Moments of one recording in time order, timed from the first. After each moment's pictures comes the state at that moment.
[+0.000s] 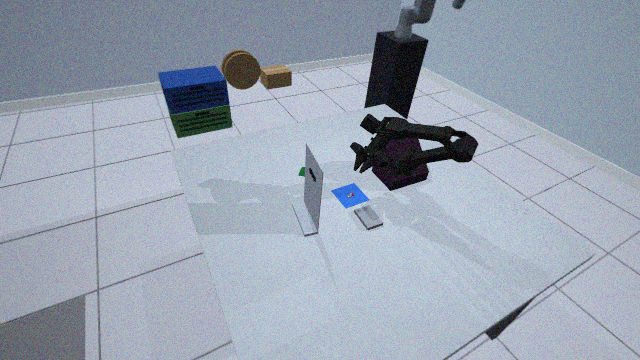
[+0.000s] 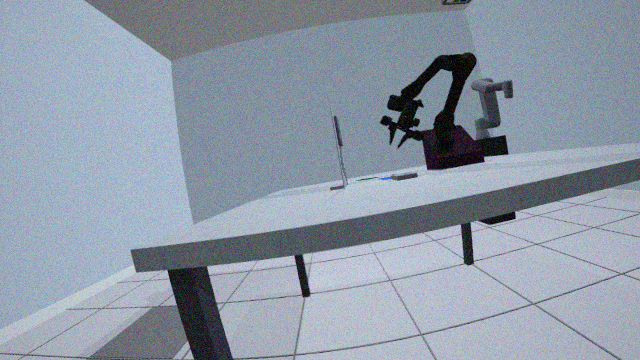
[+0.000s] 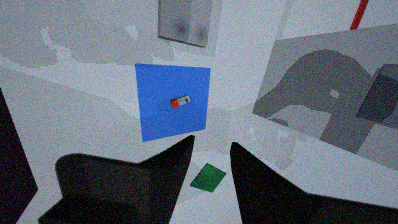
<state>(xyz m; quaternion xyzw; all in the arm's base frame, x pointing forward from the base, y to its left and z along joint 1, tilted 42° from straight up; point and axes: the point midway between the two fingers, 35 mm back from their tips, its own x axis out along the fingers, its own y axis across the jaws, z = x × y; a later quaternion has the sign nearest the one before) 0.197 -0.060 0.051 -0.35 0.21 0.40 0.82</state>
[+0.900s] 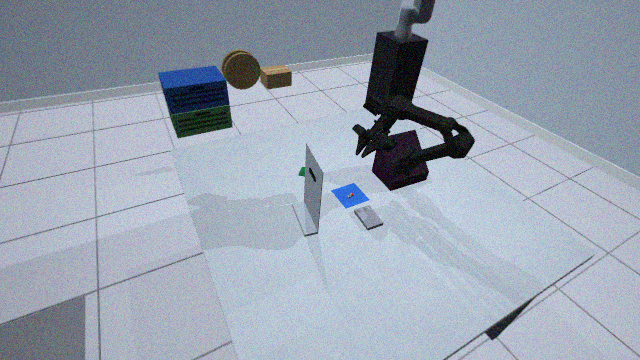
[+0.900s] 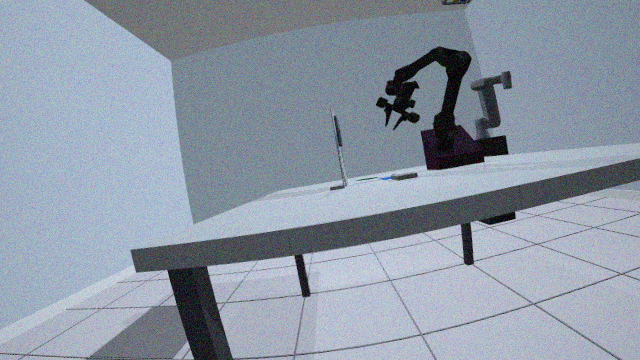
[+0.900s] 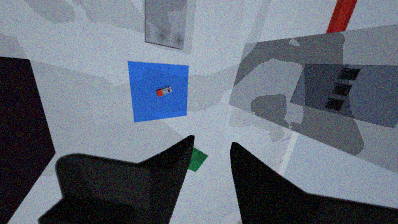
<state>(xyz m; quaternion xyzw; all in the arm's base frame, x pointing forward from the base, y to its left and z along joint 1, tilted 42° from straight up) 0.197 -0.112 0.110 -0.36 0.20 0.40 0.82</state>
